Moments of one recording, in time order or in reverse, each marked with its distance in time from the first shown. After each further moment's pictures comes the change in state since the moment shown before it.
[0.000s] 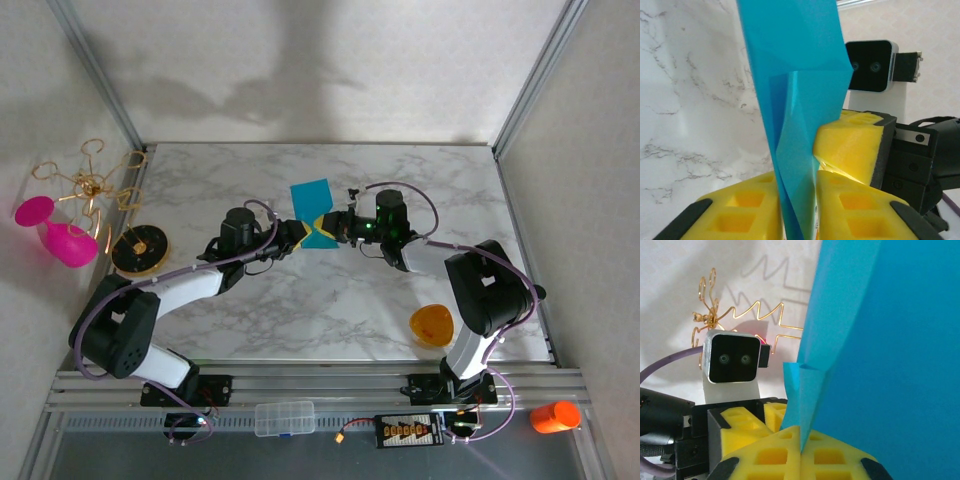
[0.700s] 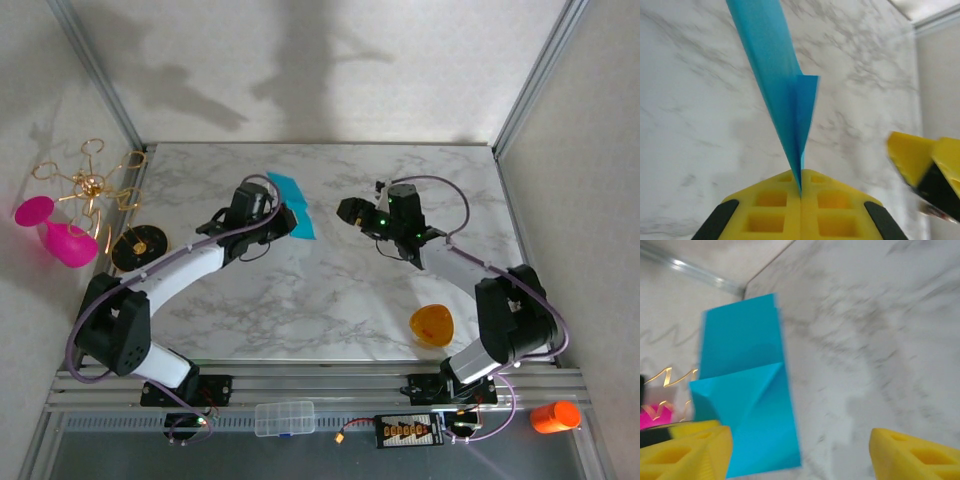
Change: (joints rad) left arm -0.025 0.021 0.360 -0.674 -0.409 0.401; right arm -0.048 -0.213 0.025 -0.466 0.490 -0.297
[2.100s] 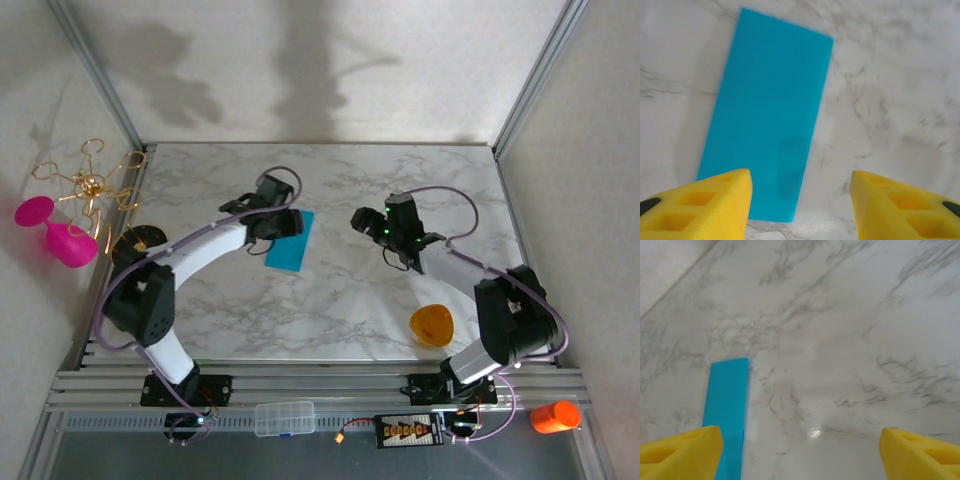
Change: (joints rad) left arm -0.015 0.167 0.185 -0.282 -0.168 0.115; right arm 0.025 0.031 -0.027 -0.138 0.292 -0.011
